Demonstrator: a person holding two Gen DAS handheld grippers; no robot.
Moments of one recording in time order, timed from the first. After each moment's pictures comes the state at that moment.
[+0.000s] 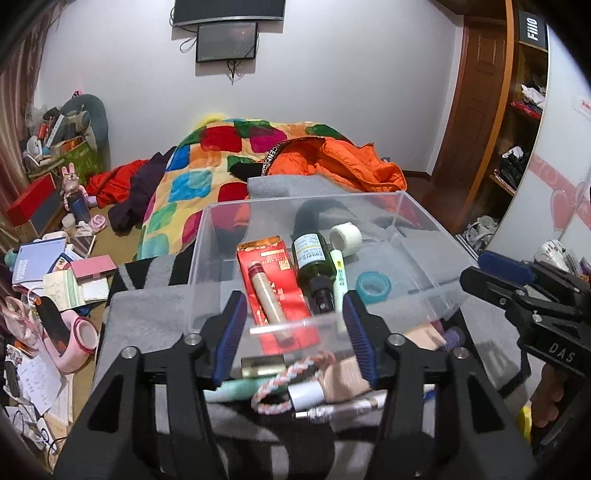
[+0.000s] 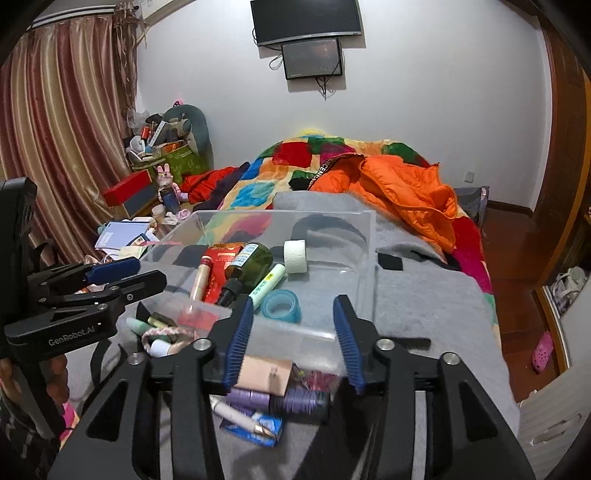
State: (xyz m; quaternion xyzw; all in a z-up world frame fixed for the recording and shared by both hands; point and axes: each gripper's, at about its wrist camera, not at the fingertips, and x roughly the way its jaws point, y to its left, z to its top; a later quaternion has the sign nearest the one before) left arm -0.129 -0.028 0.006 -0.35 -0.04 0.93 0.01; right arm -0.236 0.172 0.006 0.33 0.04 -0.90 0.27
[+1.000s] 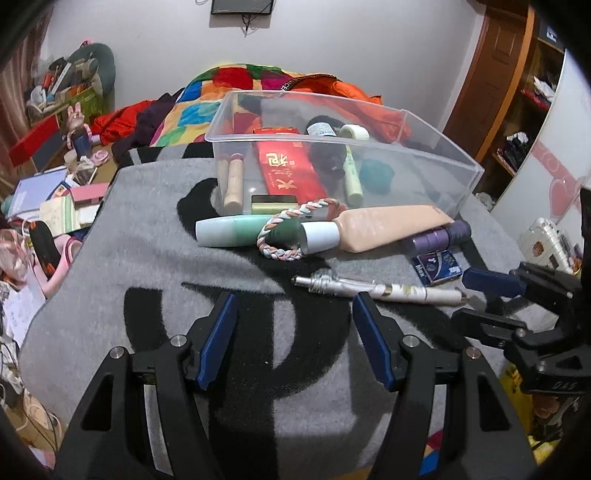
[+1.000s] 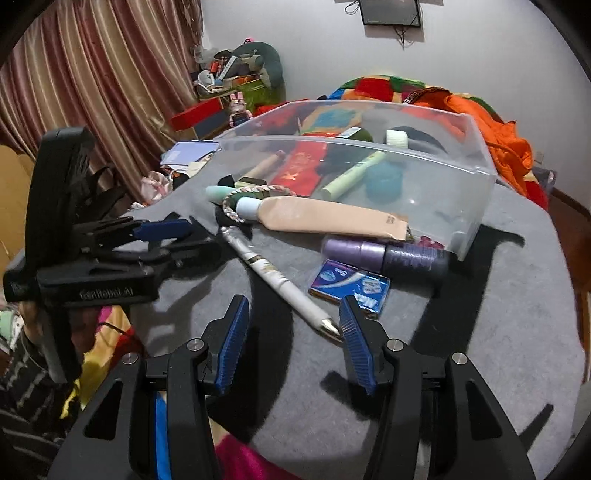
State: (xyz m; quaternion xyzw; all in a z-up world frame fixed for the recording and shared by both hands) left arm -0.059 -0.033 -0.062 -0.43 -0.09 0.90 0.01; right arm -0.166 0.158 -0.061 0.41 0.09 -0.82 0.40
